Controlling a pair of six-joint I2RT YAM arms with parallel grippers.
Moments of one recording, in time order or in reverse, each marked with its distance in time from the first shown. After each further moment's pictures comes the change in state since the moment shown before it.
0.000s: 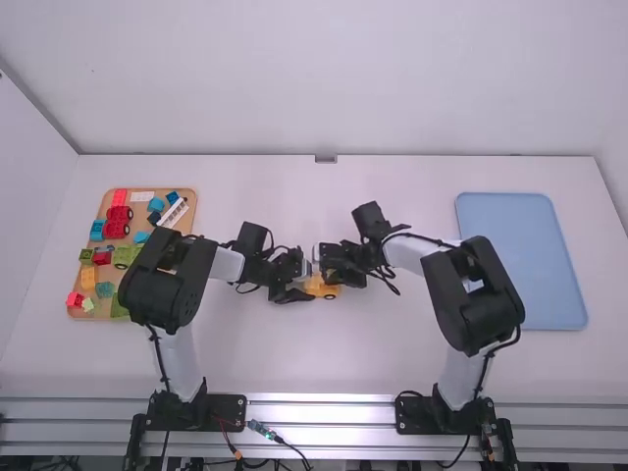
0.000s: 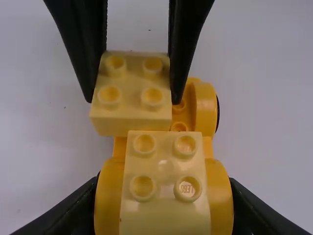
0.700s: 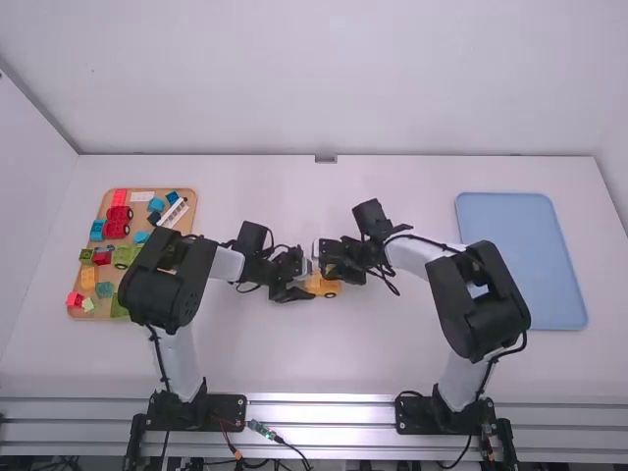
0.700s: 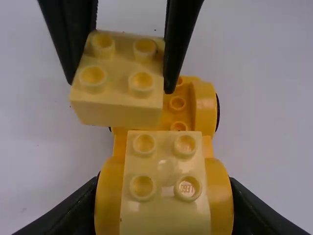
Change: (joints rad) left arm 0.000 0.000 0.005 0.002 -0.010 -0.019; right arm -0.003 -0.042 -0.008 0.035 0.019 0.029
